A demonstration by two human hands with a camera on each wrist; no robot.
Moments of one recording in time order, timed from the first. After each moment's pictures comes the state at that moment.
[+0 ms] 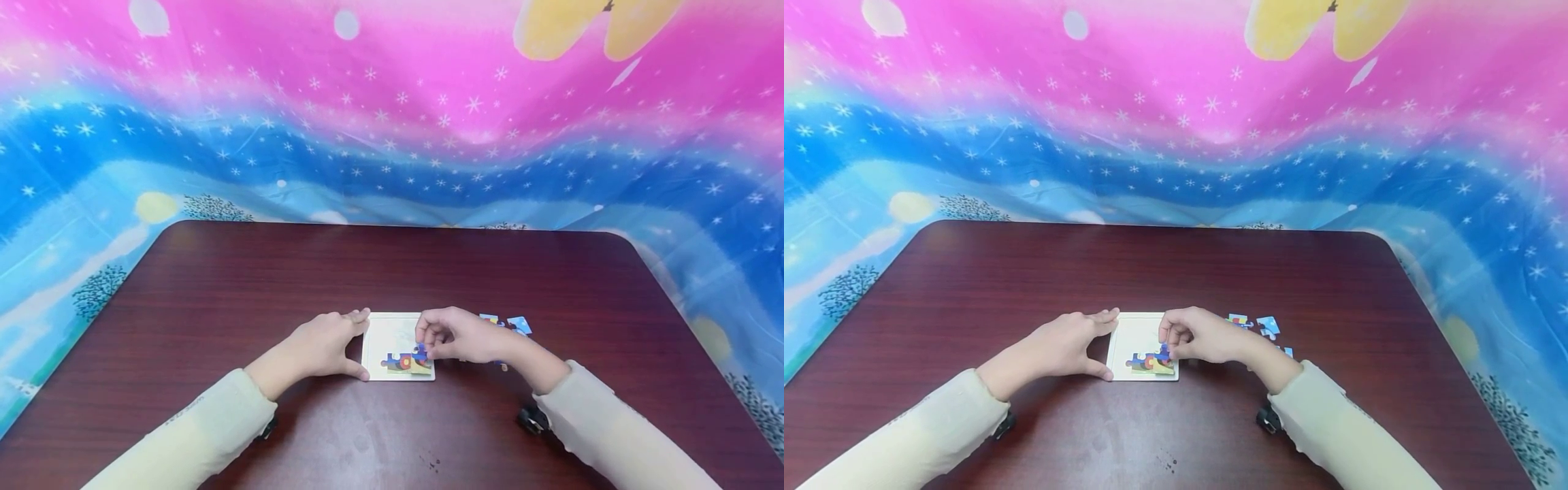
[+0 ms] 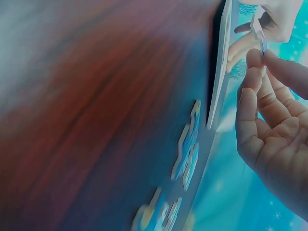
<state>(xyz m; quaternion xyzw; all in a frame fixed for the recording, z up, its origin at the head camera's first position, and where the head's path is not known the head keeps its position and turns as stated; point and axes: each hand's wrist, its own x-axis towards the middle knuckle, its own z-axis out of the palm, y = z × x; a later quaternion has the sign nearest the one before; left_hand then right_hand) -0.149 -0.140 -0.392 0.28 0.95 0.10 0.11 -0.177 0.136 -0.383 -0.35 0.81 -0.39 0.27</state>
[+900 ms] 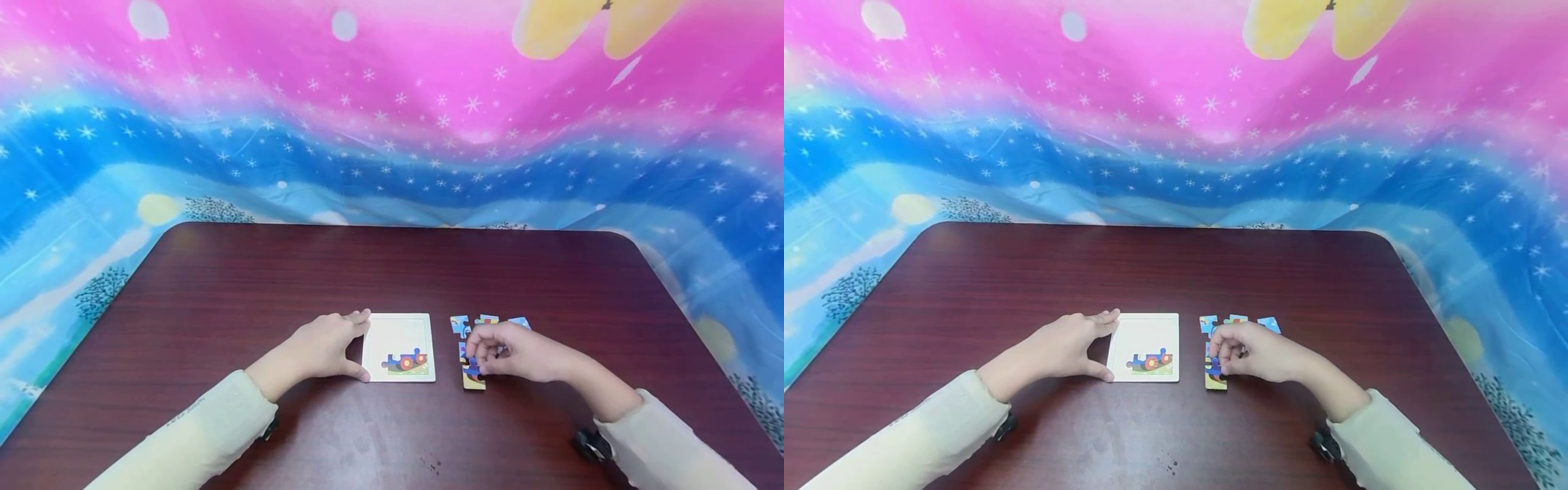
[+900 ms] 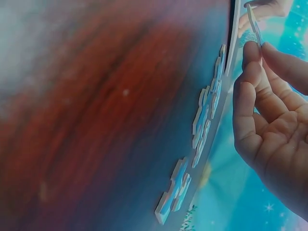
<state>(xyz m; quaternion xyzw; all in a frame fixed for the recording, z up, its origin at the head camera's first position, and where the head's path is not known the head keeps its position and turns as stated) -0.148 -0.138 -0.391 0.28 0.95 0.10 0.12 -0.156 0.209 -0.382 -0.32 0.82 -0.39 0.26</state>
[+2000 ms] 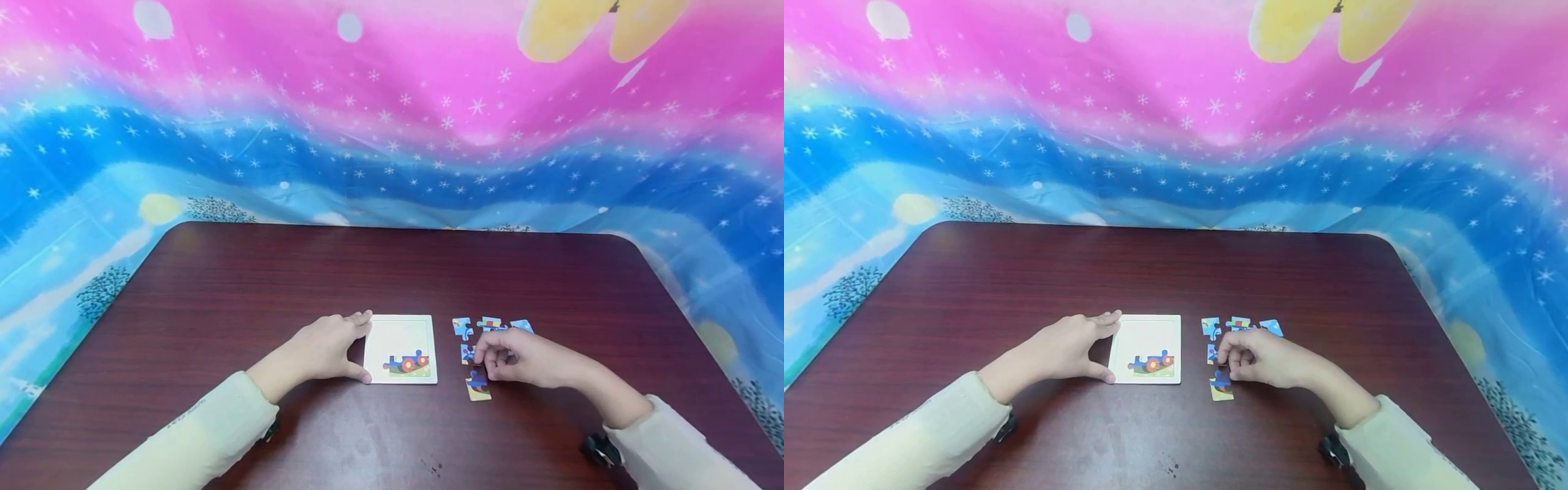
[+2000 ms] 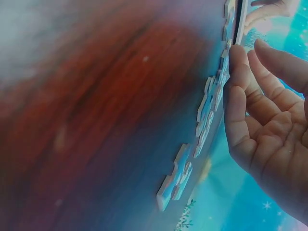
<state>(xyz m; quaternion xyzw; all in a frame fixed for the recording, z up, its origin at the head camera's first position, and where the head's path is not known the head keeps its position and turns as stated) -0.148 -0.140 -0.394 0.29 0.95 0.10 0.11 -0.155 0.215 -0.383 -0.33 0.83 -0.36 0.27</state>
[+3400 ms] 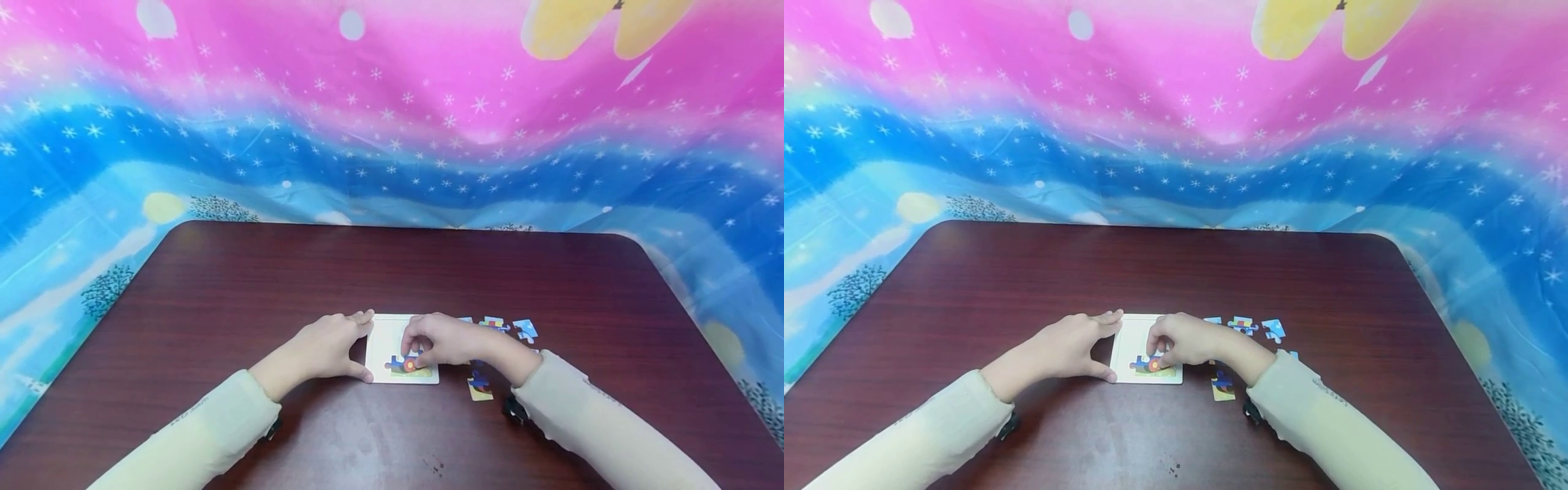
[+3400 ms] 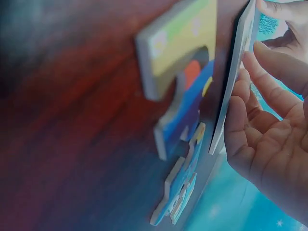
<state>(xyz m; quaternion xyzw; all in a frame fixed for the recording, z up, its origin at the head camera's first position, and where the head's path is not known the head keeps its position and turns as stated) -0.149 -0.139 -0.393 0.28 0.95 0.10 0.11 -0.186 0.104 -0.391 -0.40 0.84 -0.26 0.27</state>
